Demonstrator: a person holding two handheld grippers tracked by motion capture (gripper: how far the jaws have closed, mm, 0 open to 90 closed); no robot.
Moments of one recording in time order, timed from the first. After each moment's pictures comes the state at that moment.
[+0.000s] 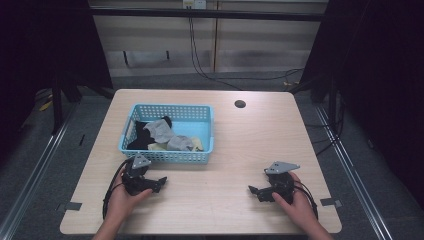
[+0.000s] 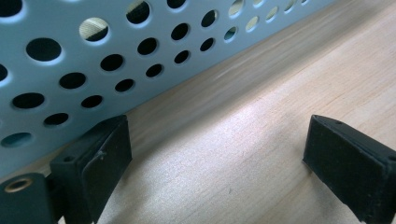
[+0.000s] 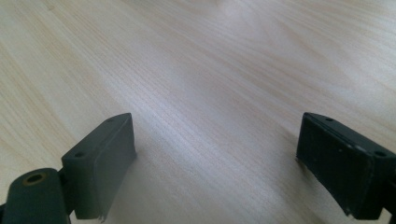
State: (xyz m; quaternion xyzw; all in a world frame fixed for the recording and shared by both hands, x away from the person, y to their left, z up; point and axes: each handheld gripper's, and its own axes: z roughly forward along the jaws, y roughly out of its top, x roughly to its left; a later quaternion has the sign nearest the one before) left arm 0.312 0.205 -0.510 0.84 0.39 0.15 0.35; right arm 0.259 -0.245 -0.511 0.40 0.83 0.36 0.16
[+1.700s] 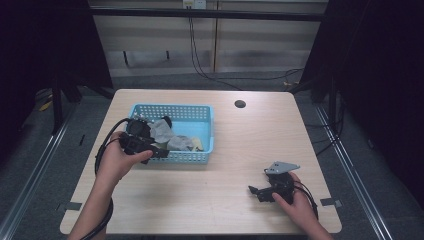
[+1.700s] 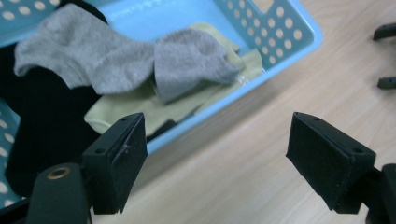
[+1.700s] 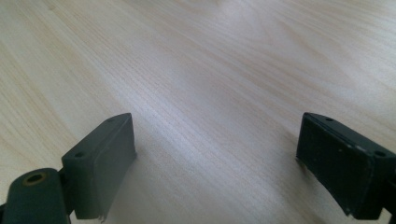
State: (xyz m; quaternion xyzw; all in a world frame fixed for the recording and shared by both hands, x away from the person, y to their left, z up) left arm 0.359 0.178 -0.372 0.85 0.42 0.04 0.30; right arm 0.258 -0.245 -0.511 0.41 0.83 0.36 0.16
